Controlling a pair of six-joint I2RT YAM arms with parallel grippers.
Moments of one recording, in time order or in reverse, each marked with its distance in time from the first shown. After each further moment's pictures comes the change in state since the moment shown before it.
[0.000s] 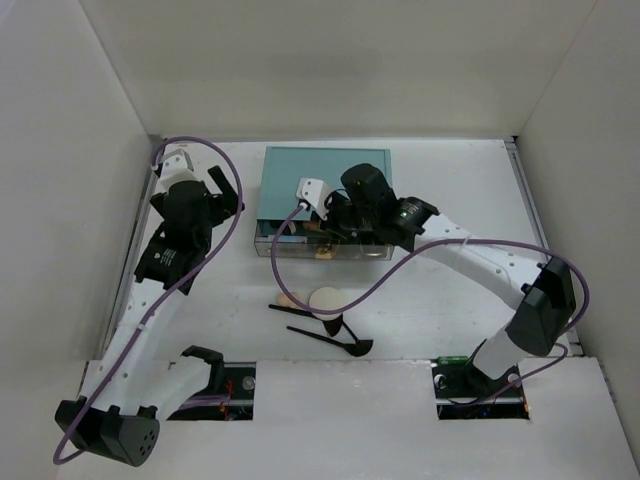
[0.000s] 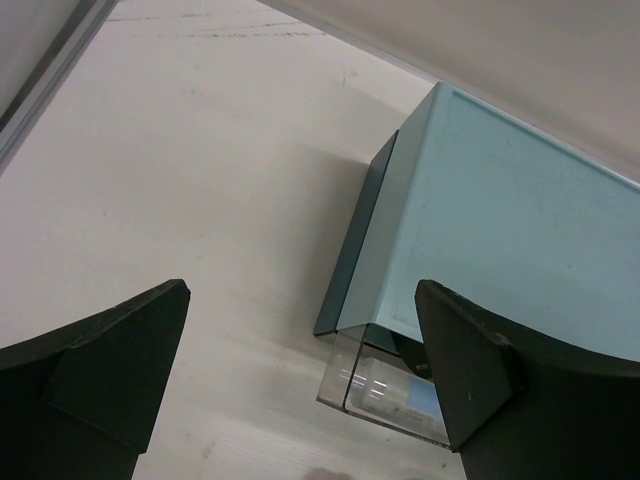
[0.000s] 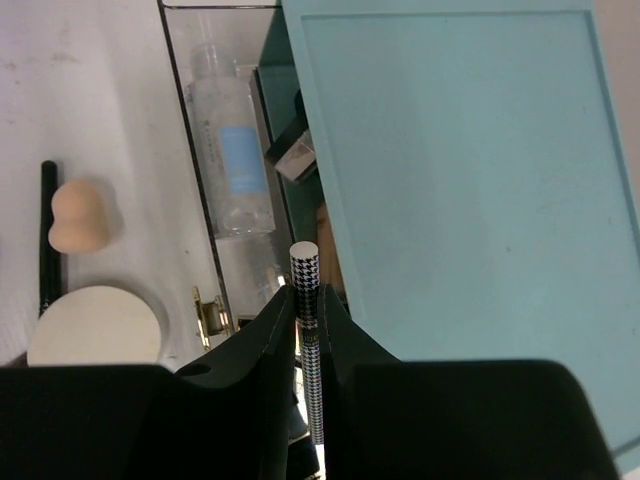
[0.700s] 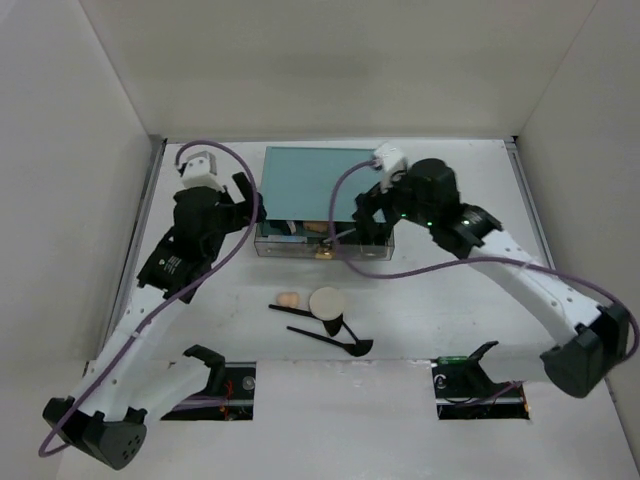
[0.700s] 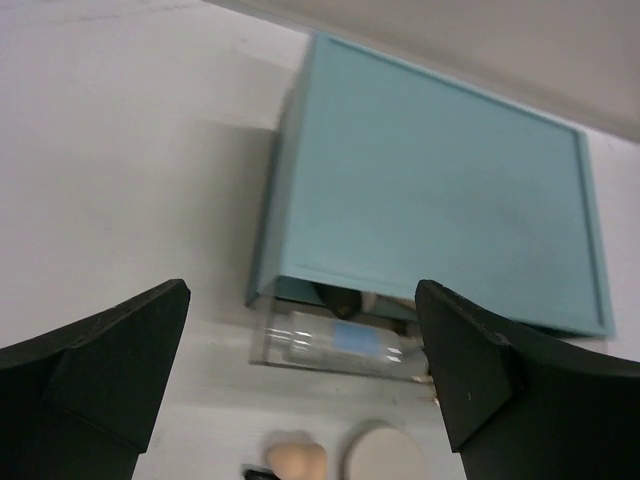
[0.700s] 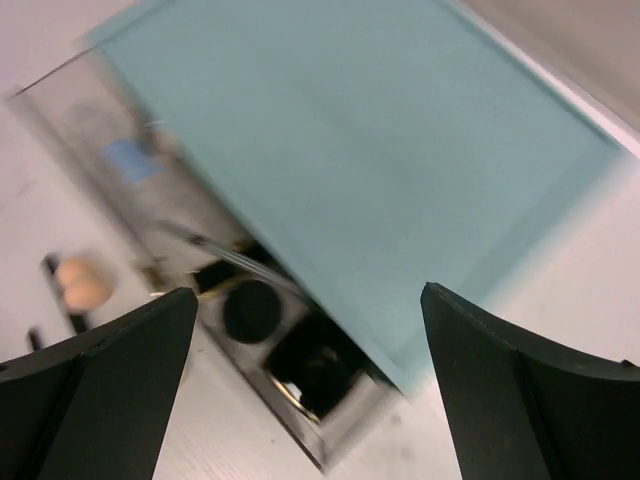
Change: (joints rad) left arm -0.119 -0.036 0.003 0.002 0.084 0.000; right arm -0.181 -0.259 -0.187 0.073 0.047 0.386
